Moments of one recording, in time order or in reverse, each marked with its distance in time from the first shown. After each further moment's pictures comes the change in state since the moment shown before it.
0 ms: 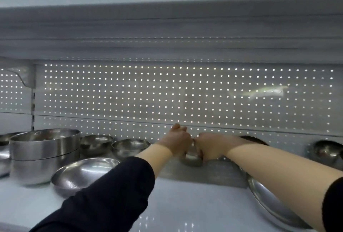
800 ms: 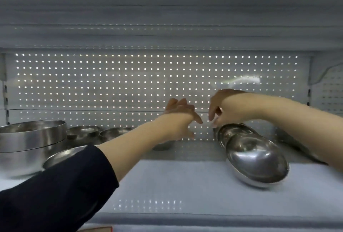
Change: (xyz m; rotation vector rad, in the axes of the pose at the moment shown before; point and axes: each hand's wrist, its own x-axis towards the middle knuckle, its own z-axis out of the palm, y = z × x) left_hand -0.038 0.018 -0.073 -0.374 0.222 0.090; right_hand -0.122 0.022 -0.063 0.077 0.240 0.107
